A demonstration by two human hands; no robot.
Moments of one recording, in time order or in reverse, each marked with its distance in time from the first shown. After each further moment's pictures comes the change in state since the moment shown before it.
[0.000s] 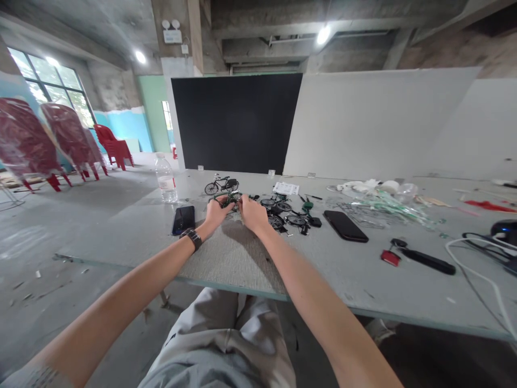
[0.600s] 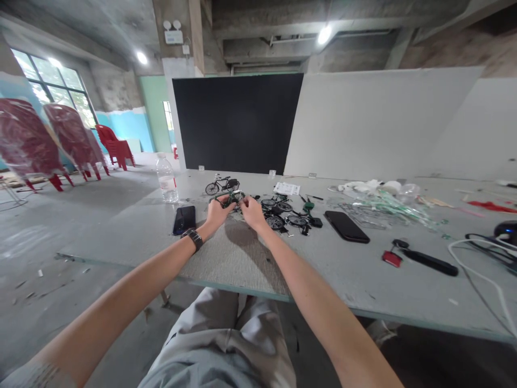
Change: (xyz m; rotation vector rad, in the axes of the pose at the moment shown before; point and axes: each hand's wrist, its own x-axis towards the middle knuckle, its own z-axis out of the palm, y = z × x) left_hand 0.001 -0.004 0.002 -0.140 0.035 -0.075; right_hand 0.014 0.004 0.011 0.367 0.060 0.108
